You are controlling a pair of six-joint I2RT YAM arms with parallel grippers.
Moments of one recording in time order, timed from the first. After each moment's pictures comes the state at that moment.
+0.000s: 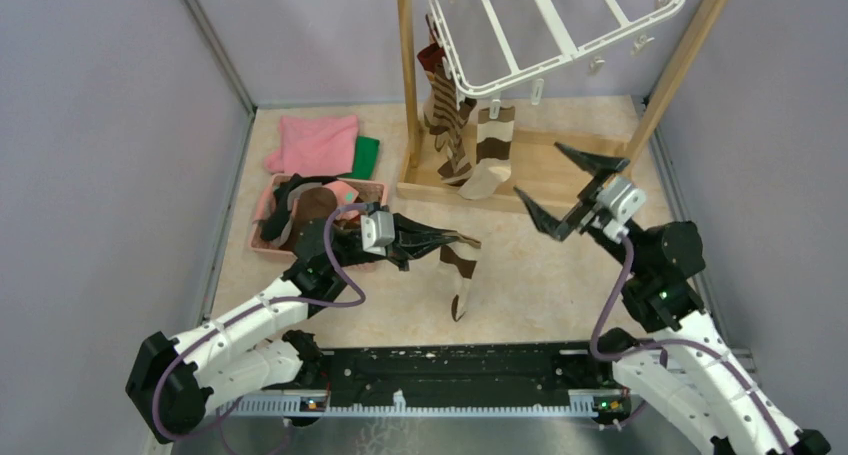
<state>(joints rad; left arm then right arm) -0.75 0.94 0.57 0.72 0.72 -0.04 0.57 0.57 0.72 0.28 -0.35 -0.31</state>
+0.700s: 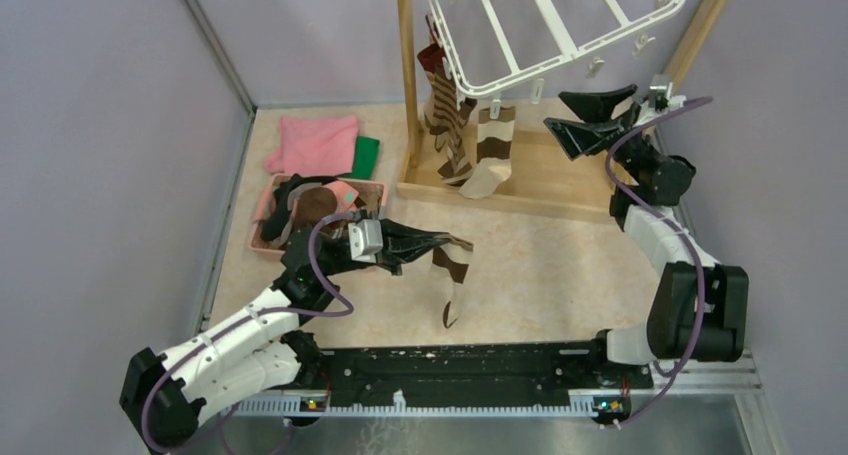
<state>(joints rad) -0.76 0.84 0.55 0.69 0.69 -0.02 -0.07 1.34 0.82 1.36 -0.85 0.92</state>
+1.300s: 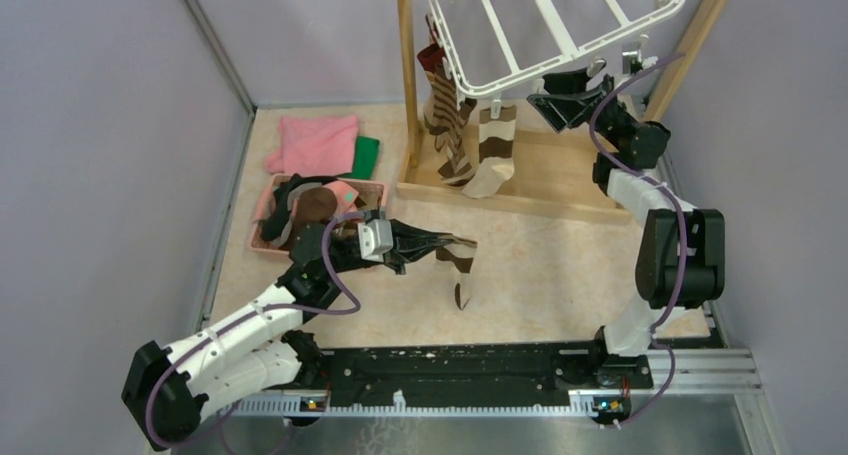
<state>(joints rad) -0.76 0.88 0.55 0.66 0.69 0.02 -0.01 1.67 1.11 1.48 -0.89 1.12</state>
